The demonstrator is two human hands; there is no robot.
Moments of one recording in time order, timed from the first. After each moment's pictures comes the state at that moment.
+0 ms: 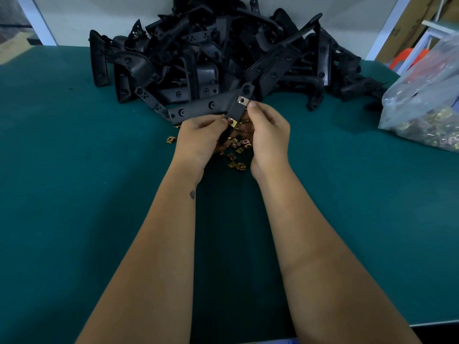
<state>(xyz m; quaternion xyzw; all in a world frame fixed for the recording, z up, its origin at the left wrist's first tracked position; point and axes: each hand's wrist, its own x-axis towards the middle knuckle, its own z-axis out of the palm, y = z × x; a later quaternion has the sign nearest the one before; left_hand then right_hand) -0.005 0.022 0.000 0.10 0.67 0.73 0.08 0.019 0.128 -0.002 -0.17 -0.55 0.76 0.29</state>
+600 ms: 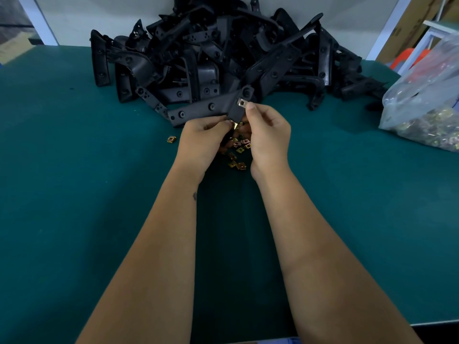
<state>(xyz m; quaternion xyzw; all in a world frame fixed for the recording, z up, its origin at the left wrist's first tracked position) -0.010 0.024 -0.008 0.15 0.69 0.70 0.07 0.026 0.122 0.002 -0.17 -0.58 0.73 0.32</state>
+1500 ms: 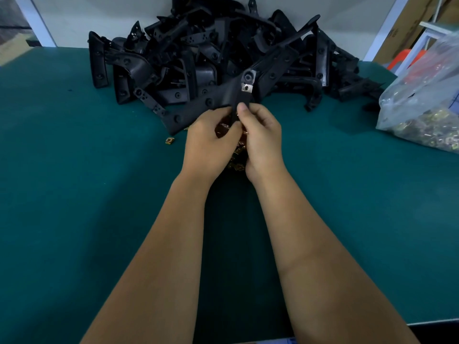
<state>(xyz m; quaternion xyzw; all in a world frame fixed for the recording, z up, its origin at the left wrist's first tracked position) 0.000 0.034 -0.009 0.23 0.77 0.59 -0.09 0.023 0.123 -0.001 -0.12 -0.57 0.77 0.26</state>
